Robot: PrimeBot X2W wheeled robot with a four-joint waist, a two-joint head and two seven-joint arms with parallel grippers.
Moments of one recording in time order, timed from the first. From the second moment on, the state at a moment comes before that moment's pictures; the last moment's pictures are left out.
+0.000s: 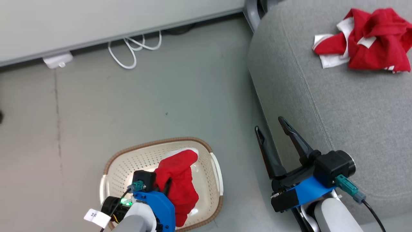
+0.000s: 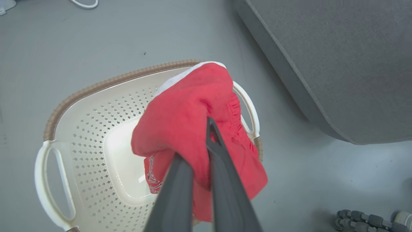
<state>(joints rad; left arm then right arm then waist) -0.50 0.05 -0.70 1.15 -0.59 -0.13 -0.20 -0.23 -0.05 0.25 0.19 0.13 0.13 -0.24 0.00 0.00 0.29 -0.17</state>
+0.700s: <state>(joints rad) -0.53 0.05 -0.79 0.93 -0.63 -0.13 -0.26 -0.16 -0.05 0.23 0.17 0.13 0.13 -0.20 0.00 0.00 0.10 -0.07</state>
